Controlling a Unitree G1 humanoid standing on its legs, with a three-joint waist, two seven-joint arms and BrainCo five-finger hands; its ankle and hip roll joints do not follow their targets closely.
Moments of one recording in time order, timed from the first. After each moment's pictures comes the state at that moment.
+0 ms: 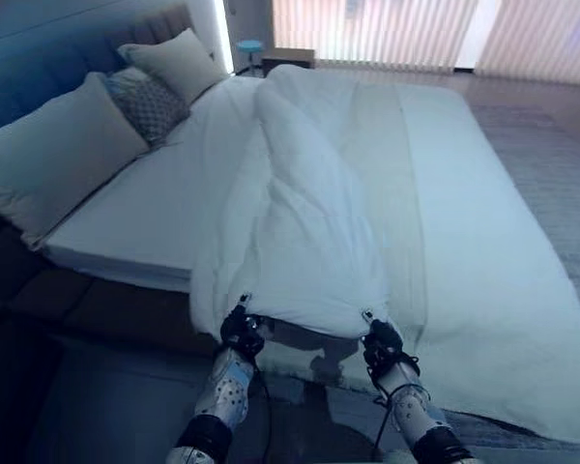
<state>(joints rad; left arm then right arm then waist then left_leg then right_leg) -0.16 0.06 -0.13 0.52 -0.91 -0.14 0.22 -0.13 -0.01 0.16 0.57 0.90 -0.09 -0.20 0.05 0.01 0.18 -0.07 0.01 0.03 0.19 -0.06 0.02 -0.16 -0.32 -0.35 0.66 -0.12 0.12</state>
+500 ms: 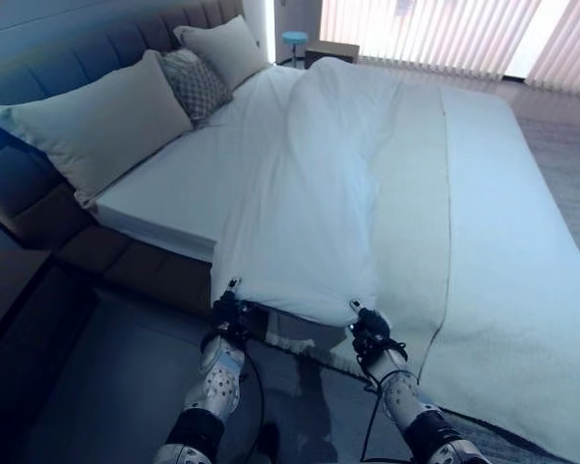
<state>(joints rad) -0.22 0.06 -0.10 0.49 -0.91 -0.14 0.23 -0.23 -0.05 0.21 0.60 0.89 -0.09 -0.21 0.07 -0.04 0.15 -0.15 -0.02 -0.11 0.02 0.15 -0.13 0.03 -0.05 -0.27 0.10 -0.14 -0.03</state>
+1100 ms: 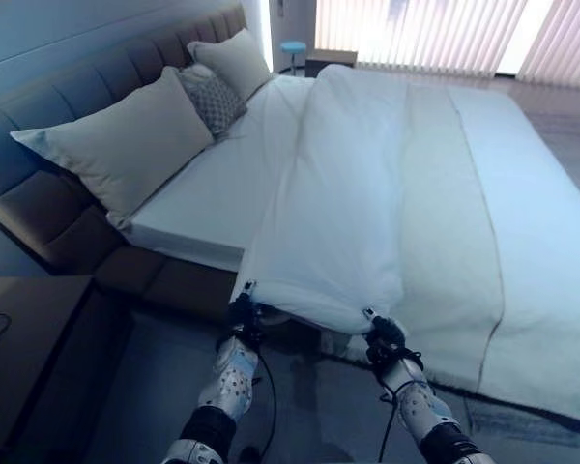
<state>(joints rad) -0.24 0.10 -0.14 0.57 -0.88 -0.14 0.22 -0.17 0.00 0.17 0.59 0.88 -0.08 -0.21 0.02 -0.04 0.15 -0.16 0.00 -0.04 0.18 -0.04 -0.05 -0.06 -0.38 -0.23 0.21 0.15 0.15</state>
